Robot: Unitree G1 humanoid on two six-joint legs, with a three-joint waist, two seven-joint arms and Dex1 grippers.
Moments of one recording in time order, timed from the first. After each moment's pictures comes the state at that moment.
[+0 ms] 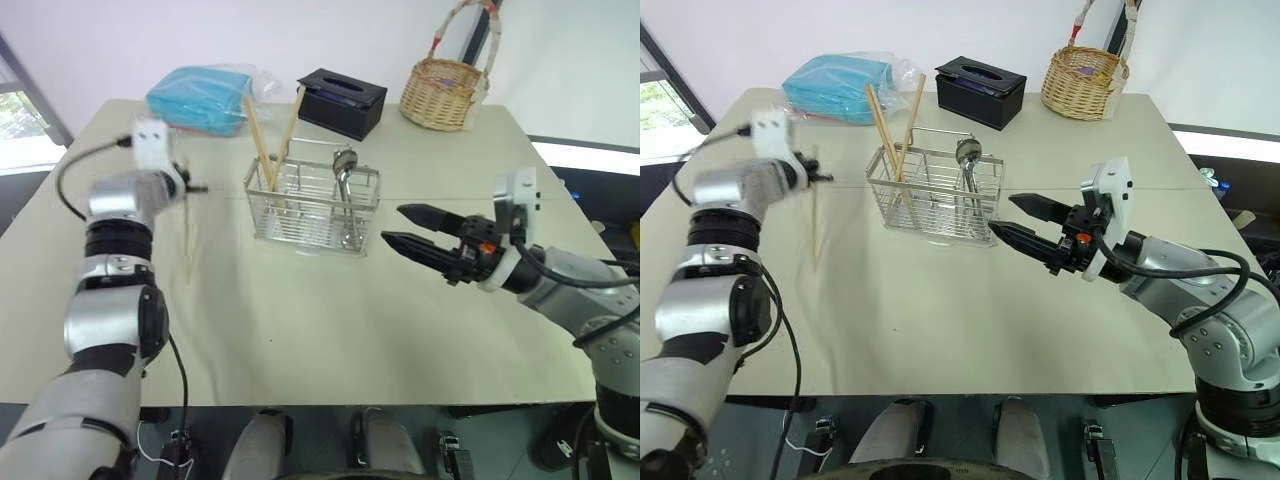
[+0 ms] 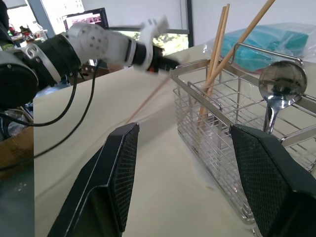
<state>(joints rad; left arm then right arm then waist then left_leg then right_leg) -1.12 0.52 0.28 0.83 -0.19 0.55 -0.10 -0.28 -0.73 -0.23 -0.54 1.00 0.76 0.61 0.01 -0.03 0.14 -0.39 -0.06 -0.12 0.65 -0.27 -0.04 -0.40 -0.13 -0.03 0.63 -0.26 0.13</state>
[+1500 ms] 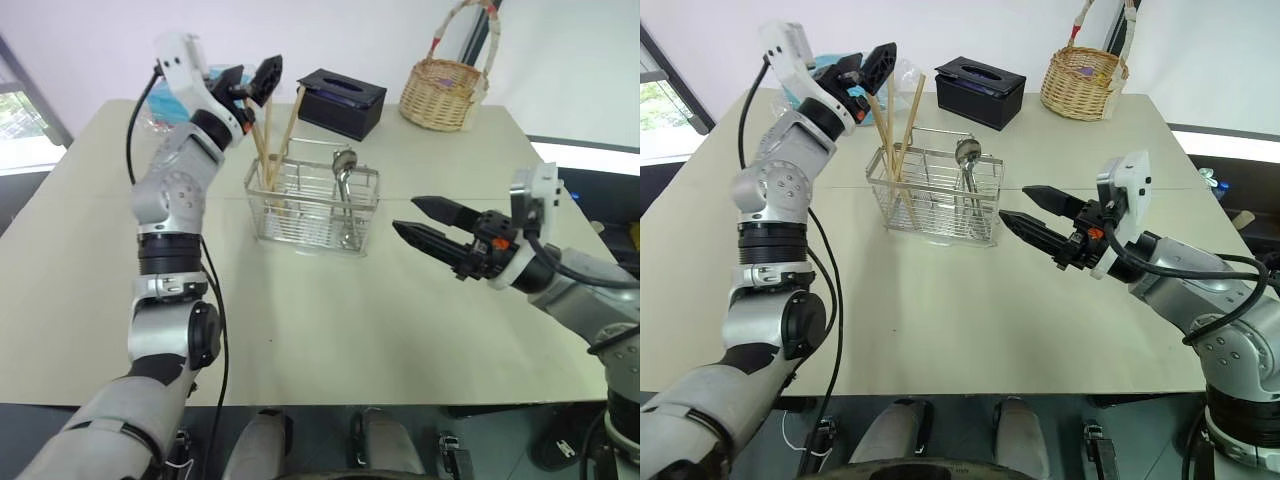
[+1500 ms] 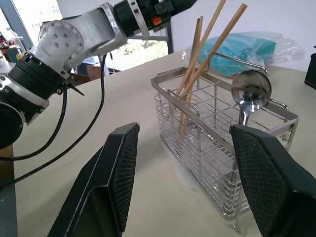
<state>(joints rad) -1.02 0.31 0.28 0.32 -0.53 0.46 -0.40 -0.25 -0.74 -0.27 -0.58 1.04 0.76 0.51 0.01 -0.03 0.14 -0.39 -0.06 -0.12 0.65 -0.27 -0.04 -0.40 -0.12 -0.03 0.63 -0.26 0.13</state>
